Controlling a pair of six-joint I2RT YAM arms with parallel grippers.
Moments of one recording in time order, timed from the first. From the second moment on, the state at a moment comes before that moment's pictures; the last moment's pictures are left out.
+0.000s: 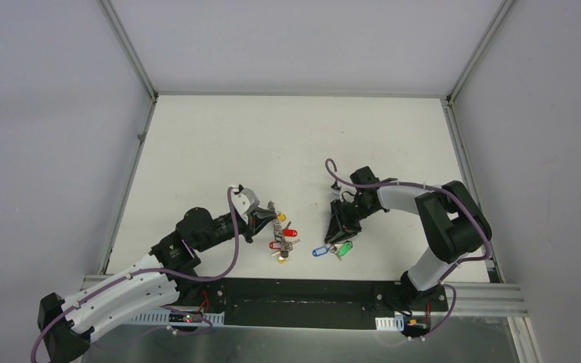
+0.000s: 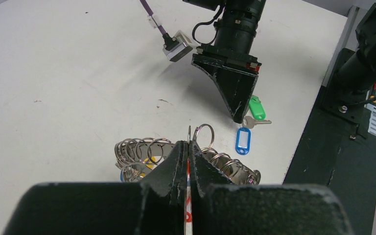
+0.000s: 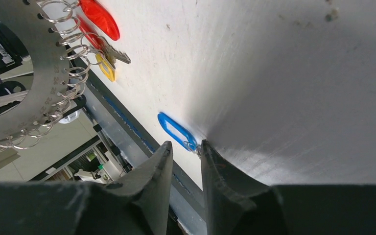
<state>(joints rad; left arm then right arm) -0.89 0.53 0.35 0.16 0.12 -0.03 0.46 1.66 0.74 -0.47 -0.80 0.31</state>
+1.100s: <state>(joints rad) -0.89 0.53 0.35 0.15 0.12 -0.03 0.50 1.67 0.77 -0.55 -0.79 0.28</state>
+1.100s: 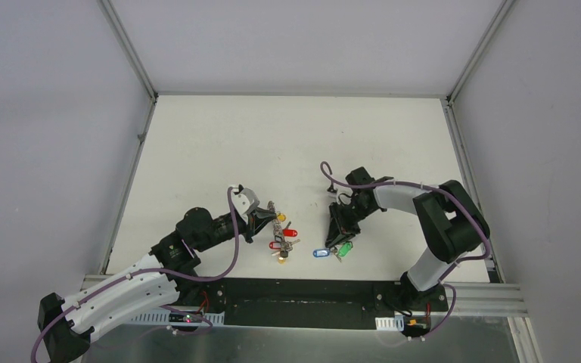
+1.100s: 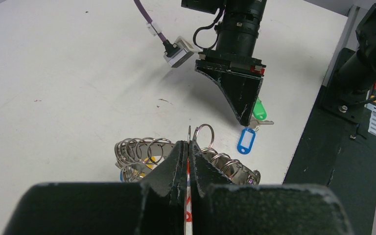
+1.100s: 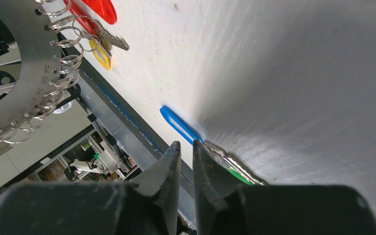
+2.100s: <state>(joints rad) -0.89 0.52 0.35 0.15 0.11 -0.03 0.55 1.35 0.65 -0.64 -0.53 0.73</state>
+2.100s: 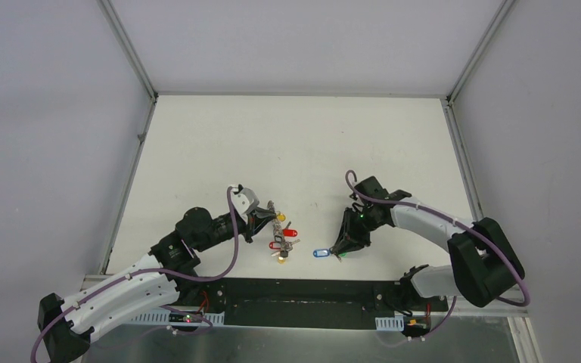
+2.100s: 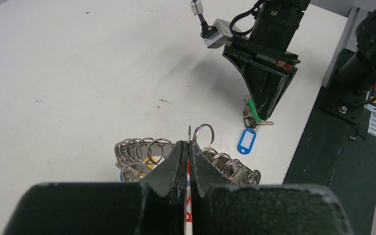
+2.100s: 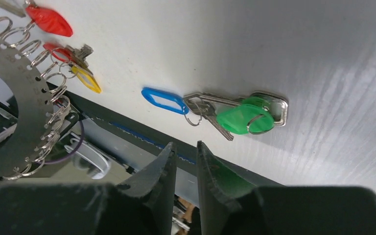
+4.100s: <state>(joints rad) -0.89 0.49 0.35 0.13 0.11 -0.03 0.55 1.45 0.58 -0.37 -0.54 0.93</state>
